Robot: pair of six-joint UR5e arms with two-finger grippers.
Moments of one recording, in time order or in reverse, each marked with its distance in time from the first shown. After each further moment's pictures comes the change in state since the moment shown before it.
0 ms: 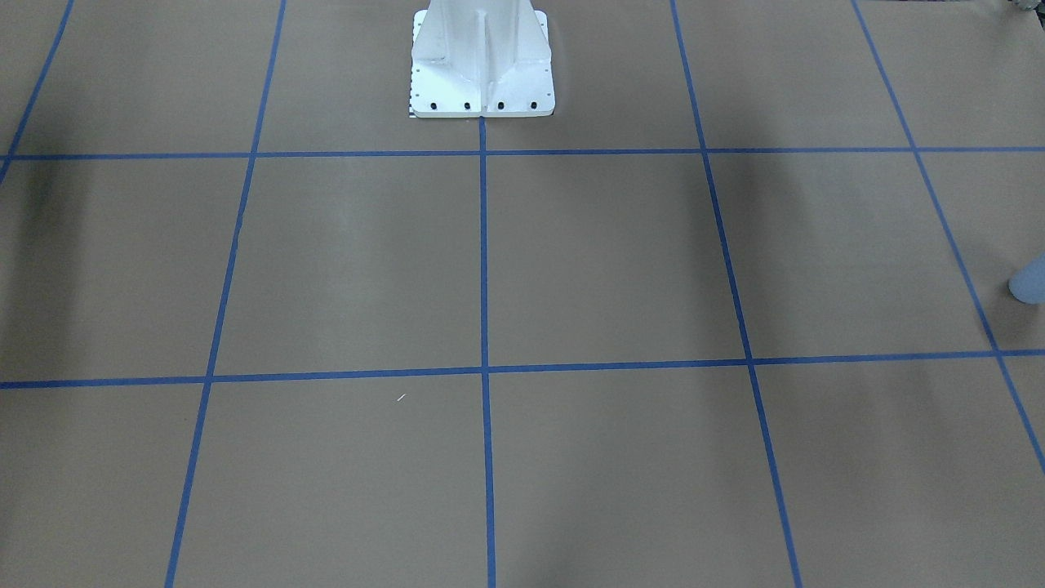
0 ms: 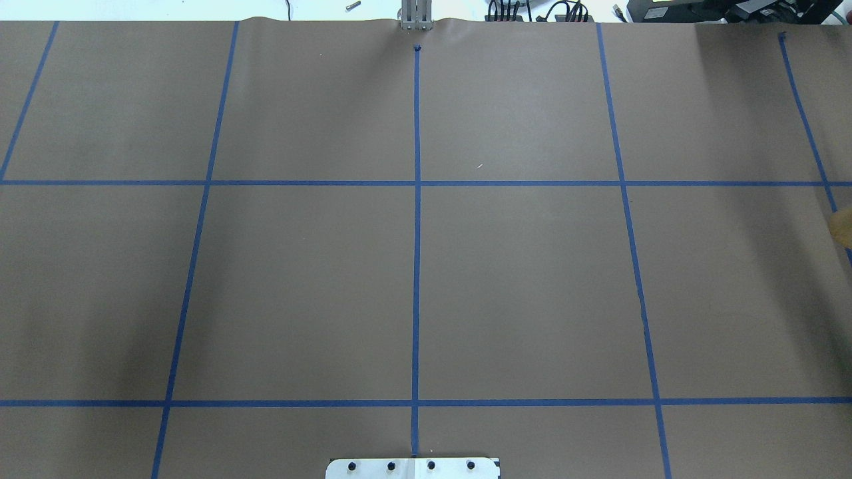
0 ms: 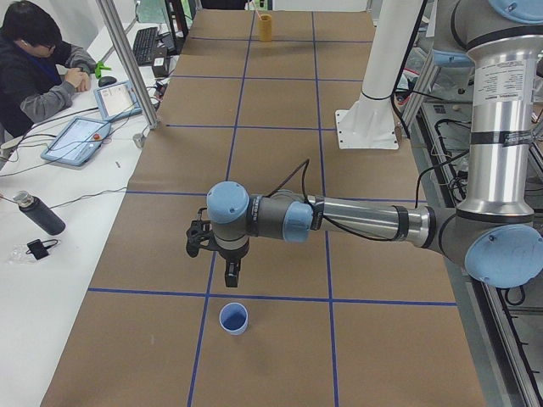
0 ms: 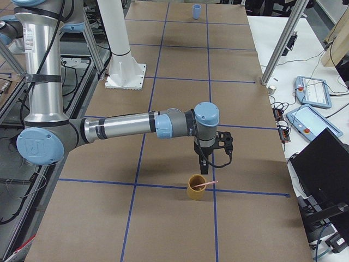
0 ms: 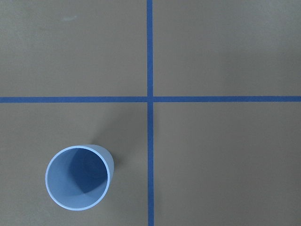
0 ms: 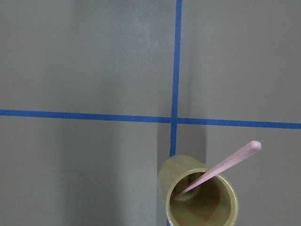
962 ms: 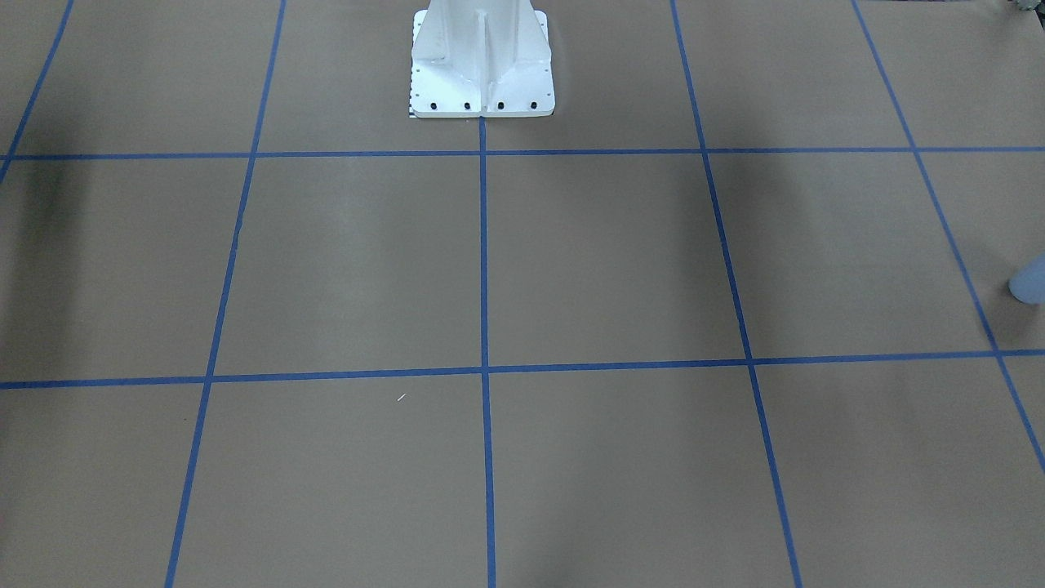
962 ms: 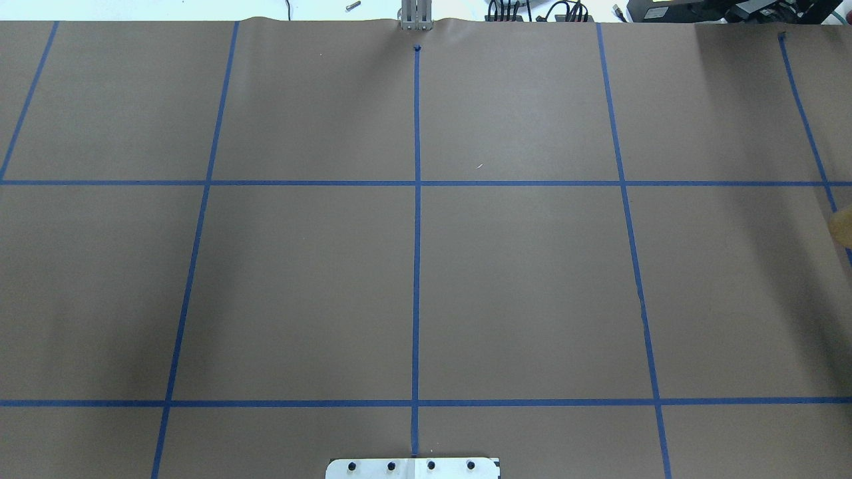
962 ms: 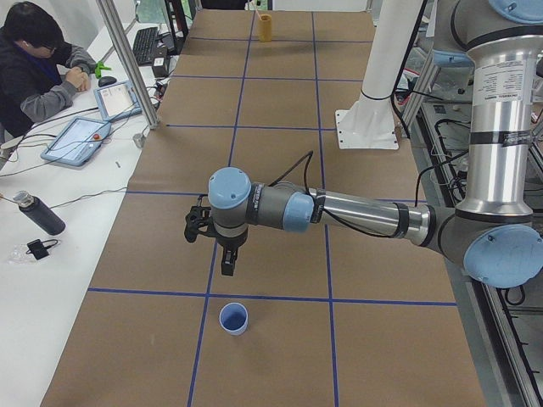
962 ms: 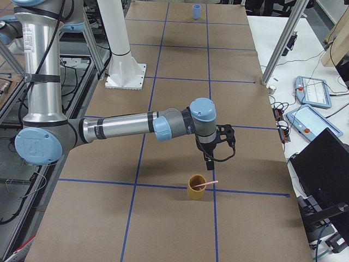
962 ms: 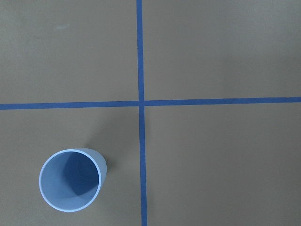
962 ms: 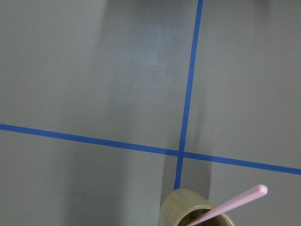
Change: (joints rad) left arm 0.002 -0.027 -0.032 -0.030 -0.004 -0.001; right arm 0.000 -0.017 -0.008 0.198 -0.015 0.006
